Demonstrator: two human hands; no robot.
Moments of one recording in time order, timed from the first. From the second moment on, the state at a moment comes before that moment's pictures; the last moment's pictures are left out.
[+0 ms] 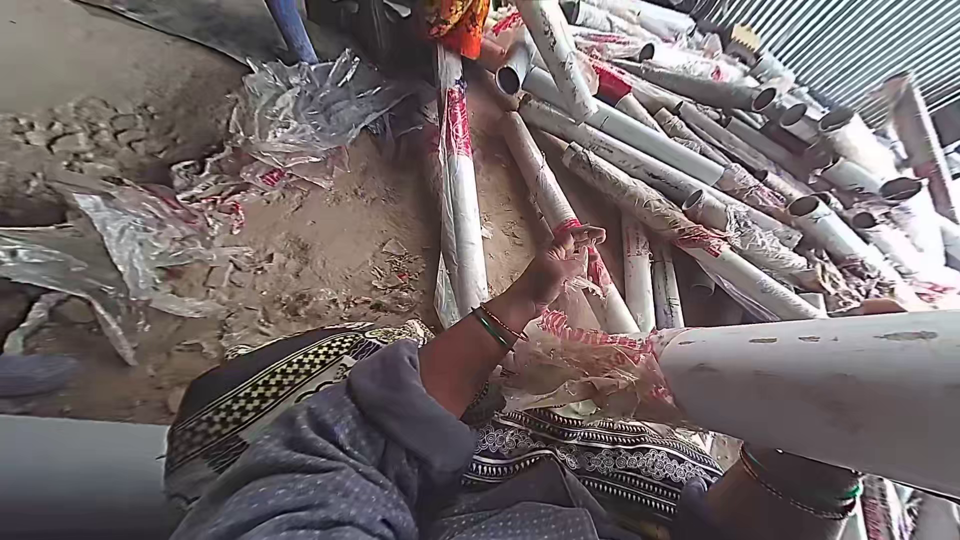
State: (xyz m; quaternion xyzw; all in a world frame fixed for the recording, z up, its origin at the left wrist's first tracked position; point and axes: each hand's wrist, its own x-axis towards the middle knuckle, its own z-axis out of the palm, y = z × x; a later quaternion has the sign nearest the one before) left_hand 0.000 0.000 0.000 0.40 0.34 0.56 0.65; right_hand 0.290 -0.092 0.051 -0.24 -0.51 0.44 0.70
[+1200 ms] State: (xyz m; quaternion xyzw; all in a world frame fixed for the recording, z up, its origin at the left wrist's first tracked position) left_hand -0.156 -0.033 0.072 0.33 0.69 0.59 0.27; right_hand 0.281 -0.033 0.096 -0.19 -0.62 0.34 0.68
